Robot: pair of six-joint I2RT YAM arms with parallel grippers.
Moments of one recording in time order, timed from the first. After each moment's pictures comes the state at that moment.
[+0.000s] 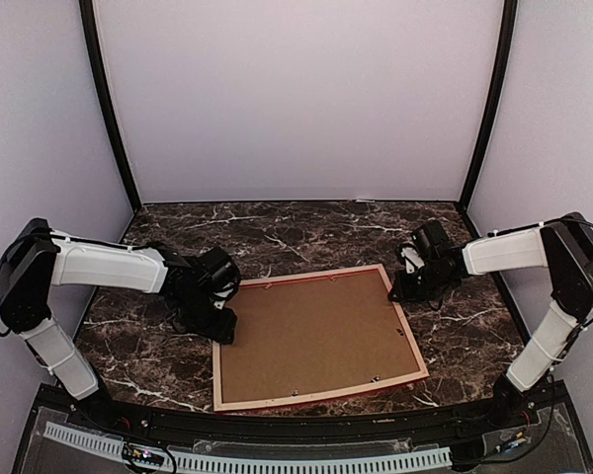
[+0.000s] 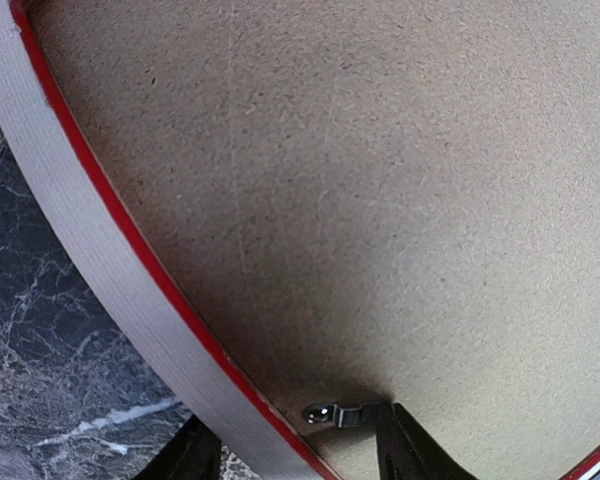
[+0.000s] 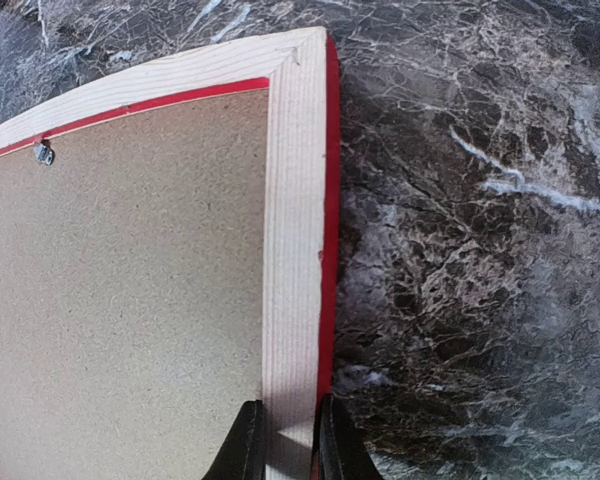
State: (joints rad) left arm -0.77 1.64 0.95 -0.68 -0.01 -0.45; right arm 0.42 1.65 0.85 -0.27 -0.20 0.32
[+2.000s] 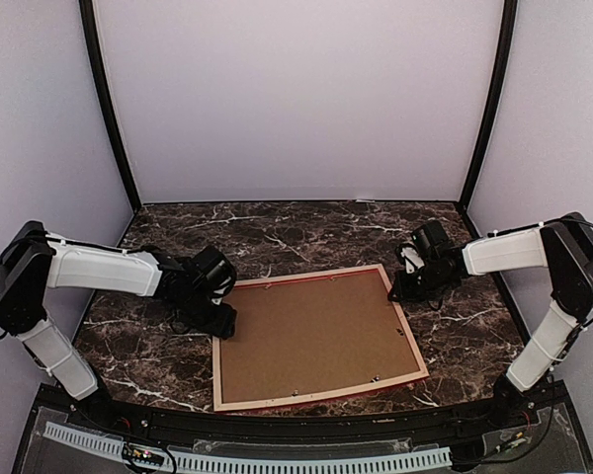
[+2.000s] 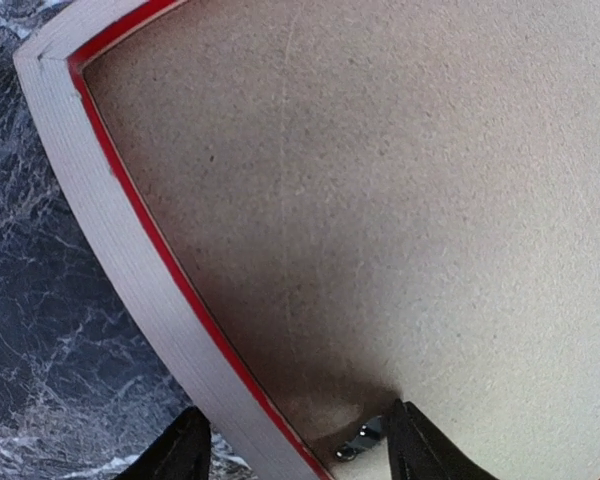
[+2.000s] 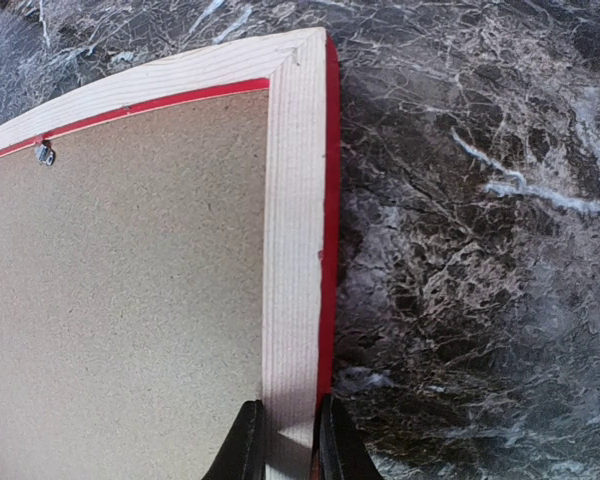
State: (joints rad) left arm -0.76 1.61 0.89 -0.57 -0.07 -0.45; right arm 0.42 1.65 0.84 -0.26 -0.20 0.32
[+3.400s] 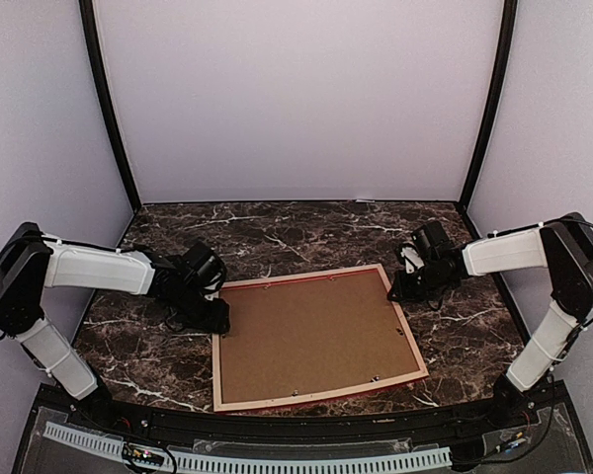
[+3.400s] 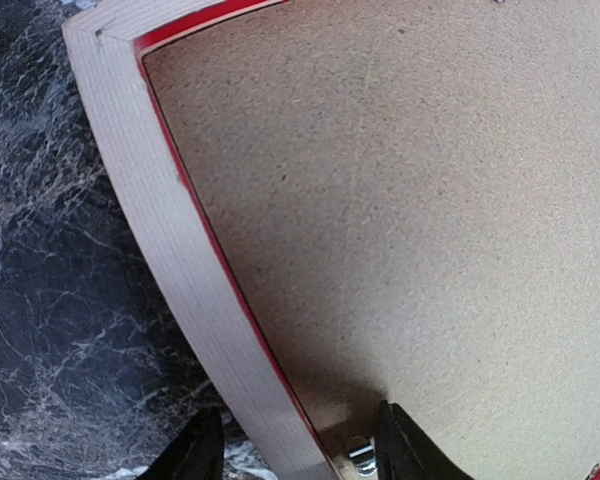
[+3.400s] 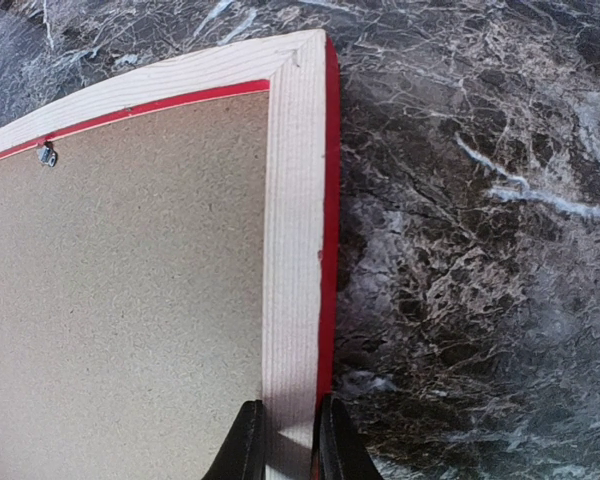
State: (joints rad) left arm -0.69 1.58 0.85 -0.51 -0.02 -0.50; right arm 0.42 1.65 0.84 -0.25 -0.21 0.32
